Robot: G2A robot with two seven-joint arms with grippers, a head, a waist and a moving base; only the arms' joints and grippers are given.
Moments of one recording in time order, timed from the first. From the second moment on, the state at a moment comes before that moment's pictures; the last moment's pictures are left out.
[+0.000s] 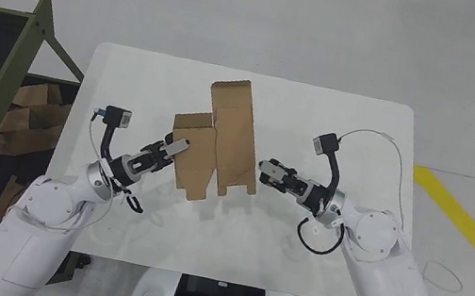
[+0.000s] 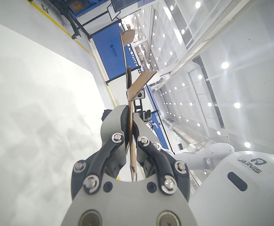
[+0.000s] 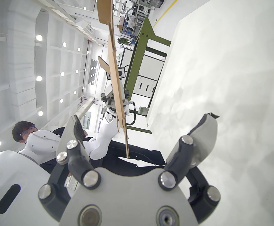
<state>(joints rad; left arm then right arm) 1.67 -1.07 -1.57 -1.85 -0.23 -0.49 -0.69 -1.26 -1.19 1.14 -1.61 0.20 -0.35 0.80</state>
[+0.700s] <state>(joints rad) 1.64 -1.07 -1.52 -1.86 -0.20 -0.50 -0.65 -1.26 -1.19 1.11 -1.65 0.17 -0.31 0.72</state>
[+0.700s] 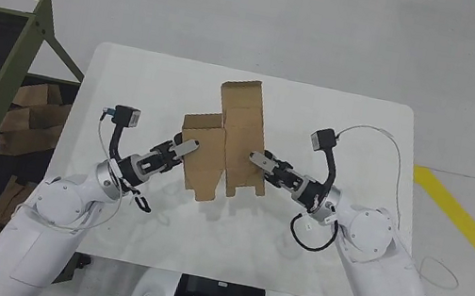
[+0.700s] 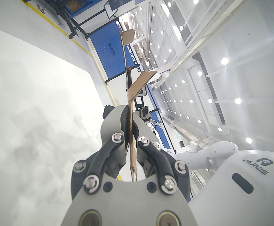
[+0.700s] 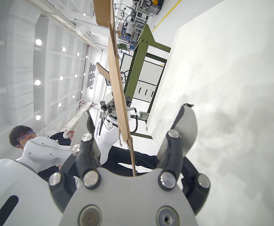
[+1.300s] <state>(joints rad) 1.63 -1.07 -1.50 -1.85 -0.19 -0.49 -0.65 -1.28 -1.19 1.12 -1.68 0.17 -0.30 0.70</state>
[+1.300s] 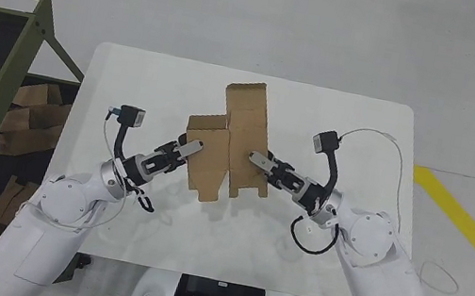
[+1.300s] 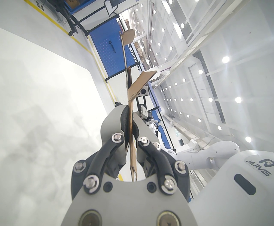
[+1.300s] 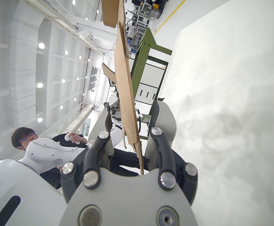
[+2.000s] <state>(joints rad) 1.63 -1.07 -1.49 -1.86 -0.19 -0.50 -0.64 -1.29 -1.18 1.12 -1.69 0.19 -0.30 0.73</state>
